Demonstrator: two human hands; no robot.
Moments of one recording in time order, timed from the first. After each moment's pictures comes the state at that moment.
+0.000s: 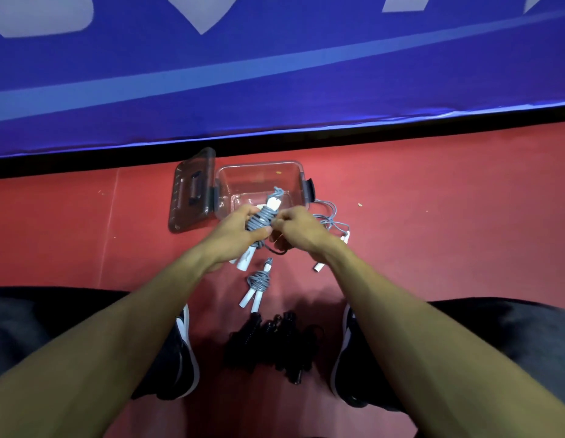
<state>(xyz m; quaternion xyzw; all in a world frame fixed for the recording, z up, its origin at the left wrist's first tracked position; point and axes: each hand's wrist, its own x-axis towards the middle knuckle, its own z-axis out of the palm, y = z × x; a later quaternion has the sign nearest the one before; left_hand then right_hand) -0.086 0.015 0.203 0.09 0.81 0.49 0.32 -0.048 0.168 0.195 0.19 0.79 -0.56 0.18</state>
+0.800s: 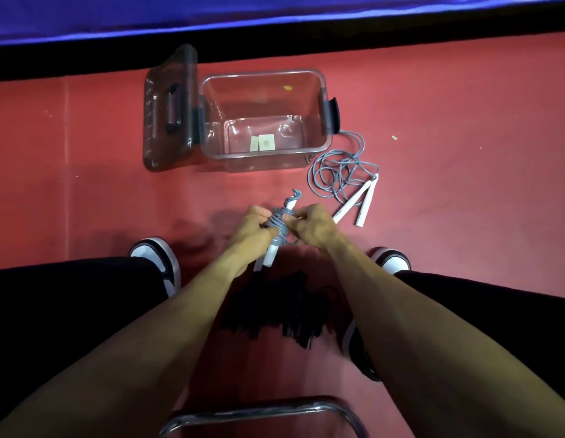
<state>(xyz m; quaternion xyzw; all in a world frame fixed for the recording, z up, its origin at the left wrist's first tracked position) -0.065 0.028 0.029 -0.08 0.82 0.43 0.37 -0.042 0.168 0.001 0.32 0.75 -0.51 0.26</state>
